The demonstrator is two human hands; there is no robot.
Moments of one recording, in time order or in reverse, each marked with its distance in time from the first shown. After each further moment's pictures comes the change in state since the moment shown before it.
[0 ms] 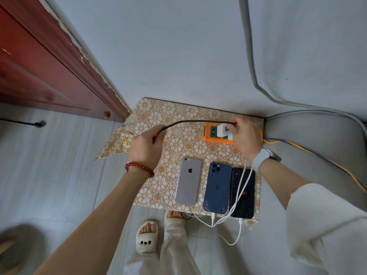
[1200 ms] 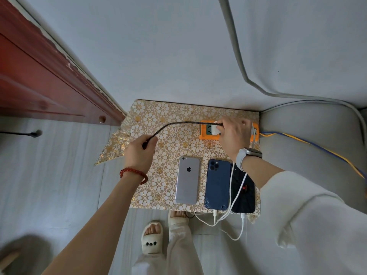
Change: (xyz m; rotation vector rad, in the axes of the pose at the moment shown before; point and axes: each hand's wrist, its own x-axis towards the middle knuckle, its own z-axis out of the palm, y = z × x) left_hand 0.001 -0.016 0.002 -0.065 -0.082 -0.150; right_hand -0.010 -0.002 0.028 -0.244 0.118 -0.069
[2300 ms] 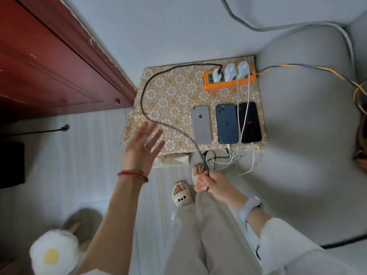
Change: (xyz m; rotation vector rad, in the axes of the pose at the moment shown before) left_hand -0.130 -0.032 -0.096 -0.960 -0.315 -0.332; right_hand -0.275 -0.128 -0.048 0.992 -0.844 0.579
